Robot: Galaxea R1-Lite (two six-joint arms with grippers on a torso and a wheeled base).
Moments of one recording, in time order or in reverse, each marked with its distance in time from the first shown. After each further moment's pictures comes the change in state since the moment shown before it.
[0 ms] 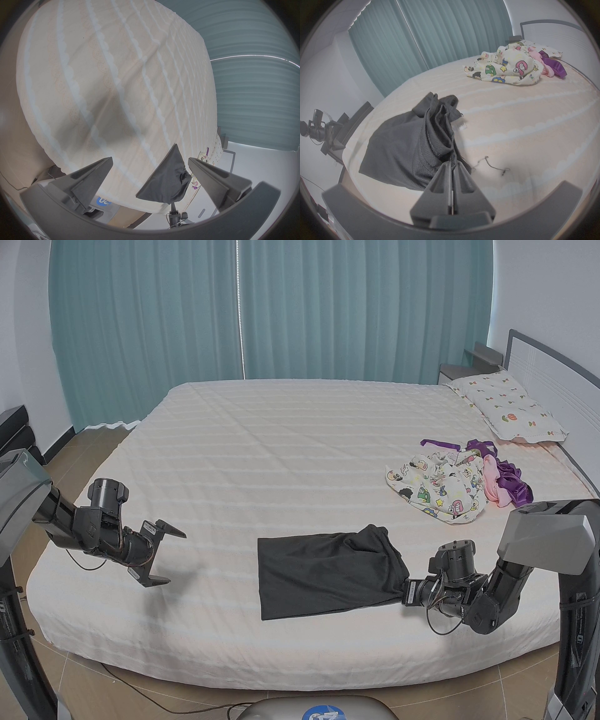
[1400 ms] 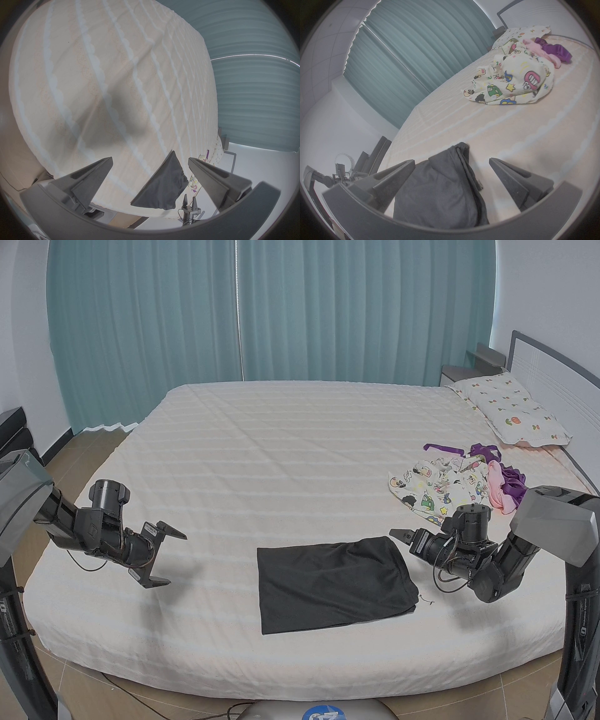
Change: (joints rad) left arm -0.003 0.006 0.002 -0.003 0.007 0.003; right arm -0.103 0.018 -0.229 -0.044 0.210 0.313
